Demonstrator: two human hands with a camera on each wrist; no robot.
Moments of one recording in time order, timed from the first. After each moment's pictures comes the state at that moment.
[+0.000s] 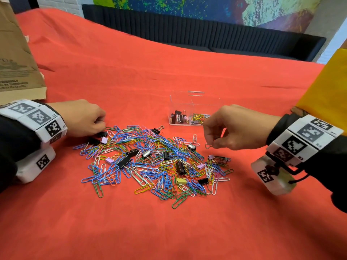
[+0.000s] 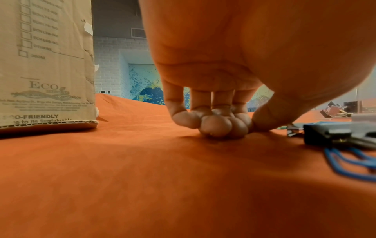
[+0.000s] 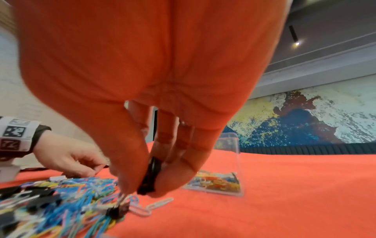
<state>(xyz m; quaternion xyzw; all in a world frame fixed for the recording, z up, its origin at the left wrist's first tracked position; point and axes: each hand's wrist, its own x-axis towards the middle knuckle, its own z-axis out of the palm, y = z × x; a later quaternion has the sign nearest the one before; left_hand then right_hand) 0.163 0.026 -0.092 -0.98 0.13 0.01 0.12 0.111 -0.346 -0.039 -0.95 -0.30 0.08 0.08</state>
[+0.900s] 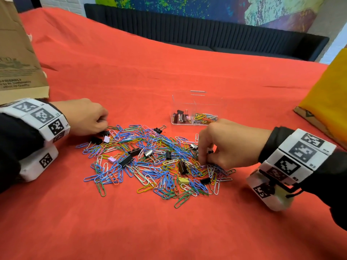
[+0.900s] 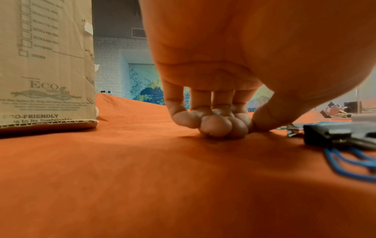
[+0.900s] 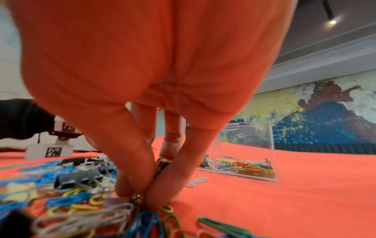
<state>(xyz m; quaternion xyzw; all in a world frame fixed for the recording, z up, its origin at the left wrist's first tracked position) 0.167 0.028 -0.095 -0.98 0.14 0.00 0.13 0.091 -0.326 -0.055 -0.93 -0.35 0.10 0.02</state>
